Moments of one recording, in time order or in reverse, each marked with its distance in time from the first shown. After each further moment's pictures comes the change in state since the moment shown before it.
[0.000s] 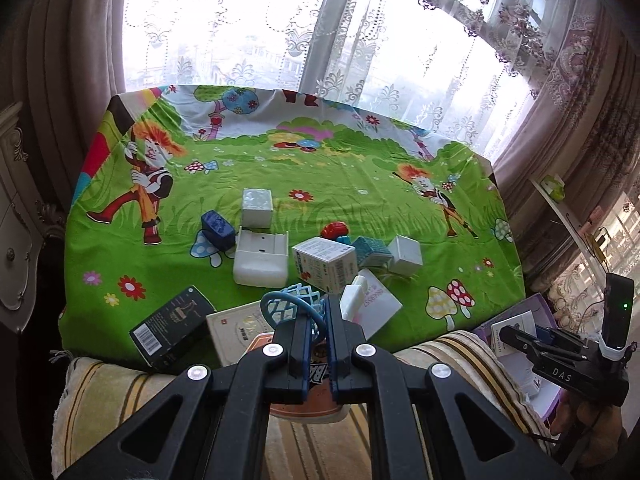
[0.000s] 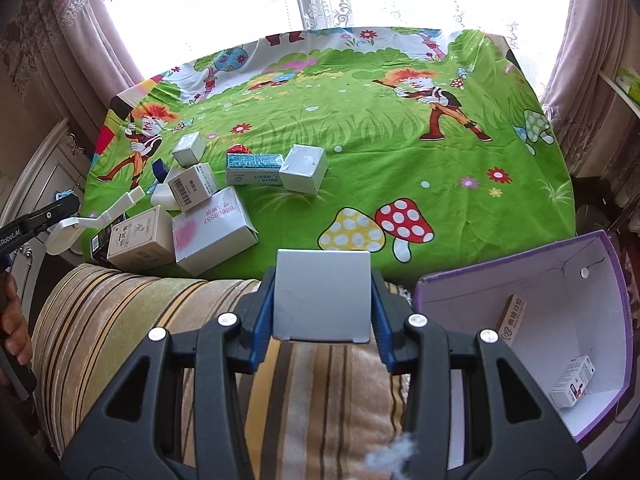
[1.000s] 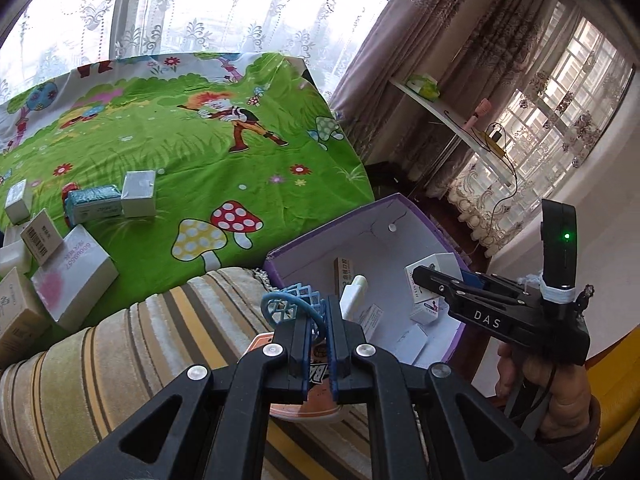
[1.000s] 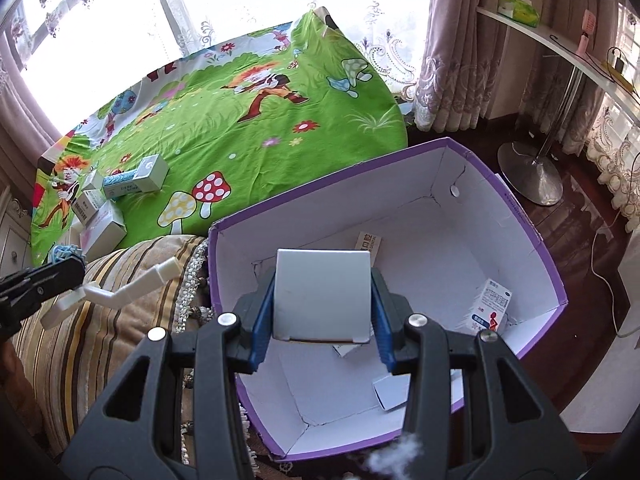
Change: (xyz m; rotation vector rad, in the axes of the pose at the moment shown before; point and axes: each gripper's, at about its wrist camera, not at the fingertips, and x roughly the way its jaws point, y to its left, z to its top) left arm 0.043 -0.214 -0.062 0.270 0.213 -0.381; right arm -0.063 -0.149 -0.065 0.256 -0.026 -0.193
